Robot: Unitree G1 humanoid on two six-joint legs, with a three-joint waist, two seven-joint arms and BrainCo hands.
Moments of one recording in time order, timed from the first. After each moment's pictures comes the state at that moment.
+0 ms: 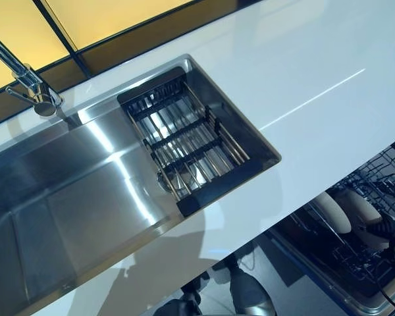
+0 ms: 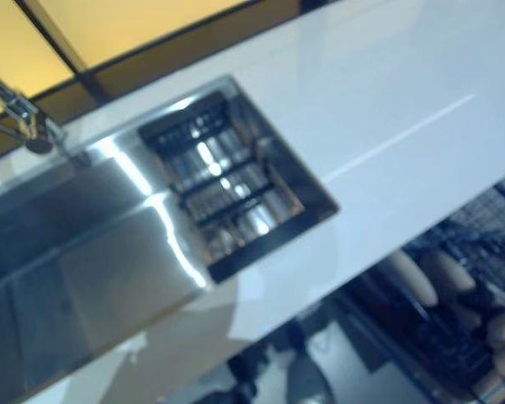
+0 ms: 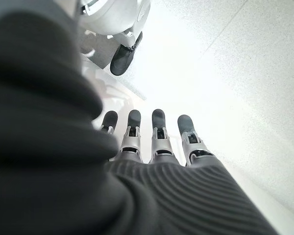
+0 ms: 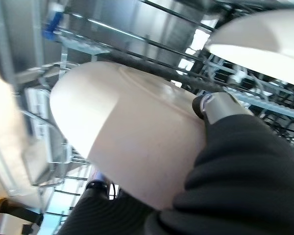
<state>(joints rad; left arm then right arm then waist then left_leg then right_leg) 0.11 0.33 -0.31 1.14 0.00 -0.12 -0.03 -0.08 -0.94 0.02 0.67 -0.26 0.05 0.05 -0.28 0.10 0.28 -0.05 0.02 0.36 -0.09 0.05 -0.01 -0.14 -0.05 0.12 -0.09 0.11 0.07</state>
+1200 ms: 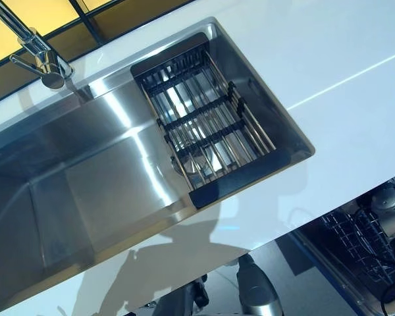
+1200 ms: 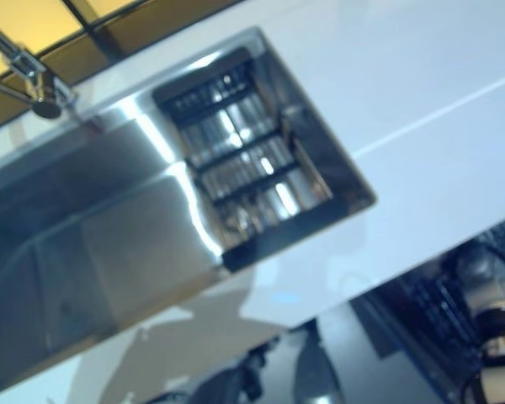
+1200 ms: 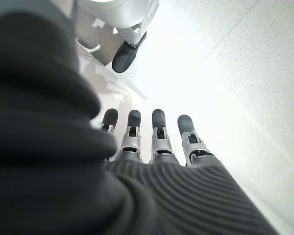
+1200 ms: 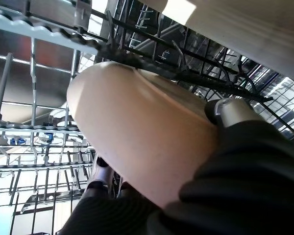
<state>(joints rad) 0.01 0.33 -0.37 1.11 -0.06 -0.12 -0.03 -0.41 -0.89 0.10 0.73 -0.20 0.04 -0.06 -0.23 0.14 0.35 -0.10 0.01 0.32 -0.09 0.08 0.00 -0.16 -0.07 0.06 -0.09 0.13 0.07</state>
